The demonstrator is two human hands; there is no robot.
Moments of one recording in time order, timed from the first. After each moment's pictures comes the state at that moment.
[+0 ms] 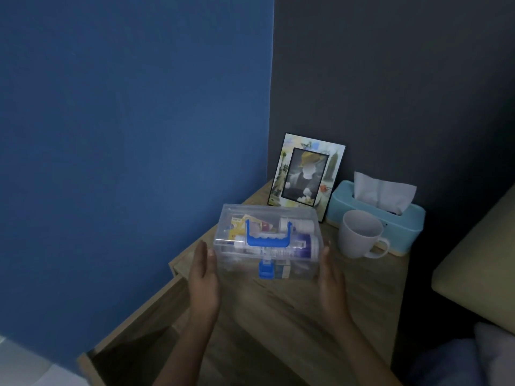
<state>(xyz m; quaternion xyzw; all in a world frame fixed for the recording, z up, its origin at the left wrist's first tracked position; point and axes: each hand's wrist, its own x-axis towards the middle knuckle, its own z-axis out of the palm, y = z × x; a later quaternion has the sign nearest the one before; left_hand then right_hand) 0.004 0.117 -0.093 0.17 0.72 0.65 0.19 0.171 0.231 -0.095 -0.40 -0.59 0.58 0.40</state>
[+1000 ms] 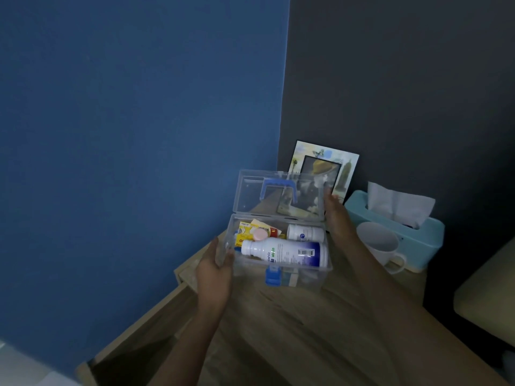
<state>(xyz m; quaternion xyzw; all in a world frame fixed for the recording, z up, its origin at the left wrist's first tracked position) -0.024 0.147 -0.098 0.21 0.79 0.57 0.12 0.095 0.364 -0.042 -0.42 -0.63 0.57 0.32</state>
